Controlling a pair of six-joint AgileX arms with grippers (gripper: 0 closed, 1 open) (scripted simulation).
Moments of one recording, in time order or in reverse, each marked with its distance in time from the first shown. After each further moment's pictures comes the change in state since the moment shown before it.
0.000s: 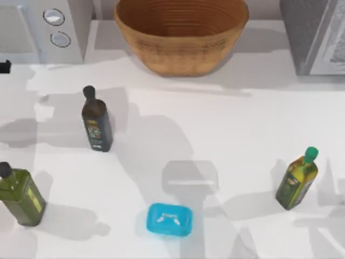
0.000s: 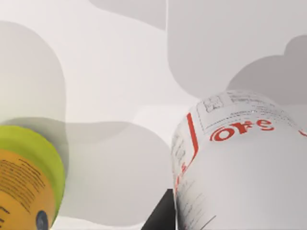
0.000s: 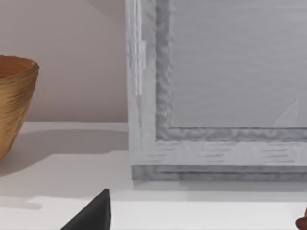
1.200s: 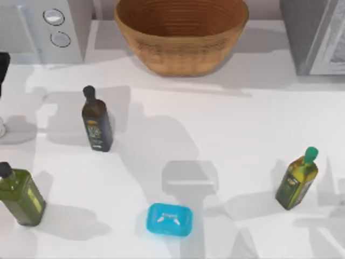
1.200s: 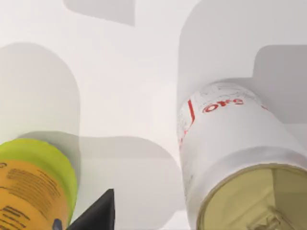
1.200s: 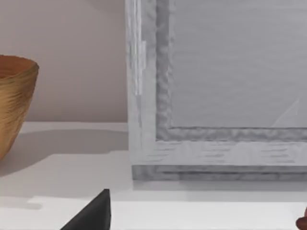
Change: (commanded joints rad) left arm 0.009 -0.011 0.025 0.018 -0.007 -0.005; right arm 0.000 0.000 0.000 0.000 0.000 0.000
